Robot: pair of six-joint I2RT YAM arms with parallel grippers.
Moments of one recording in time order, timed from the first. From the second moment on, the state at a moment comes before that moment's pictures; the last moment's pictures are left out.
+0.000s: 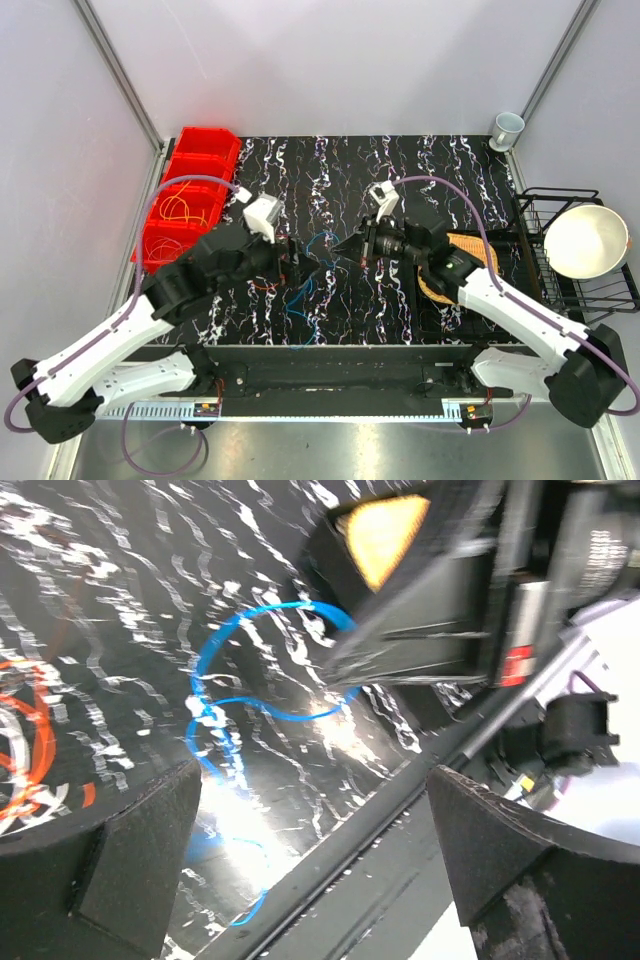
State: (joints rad) left arm -0.90 0.90 1.01 -0.51 -0.02 -0.46; right arm 0.69 1.14 0.83 0.06 -0.44 0.65
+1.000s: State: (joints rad) left arm -0.89 1.03 1.00 -0.45 -0.16 -0.34; right arm 0.69 1.07 0.83 0.02 -0.53 0.61
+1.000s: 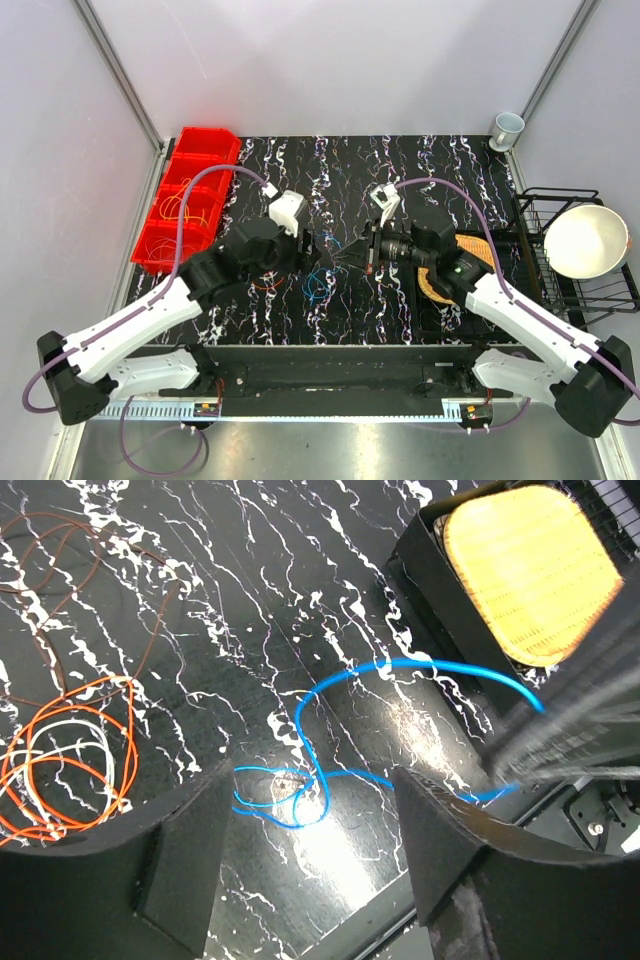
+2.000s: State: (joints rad) left arm -0.85 1.07 1.12 -0.50 -0.08 -0.31; right arm 0.69 1.05 0.83 -0.08 -0.43 0.57
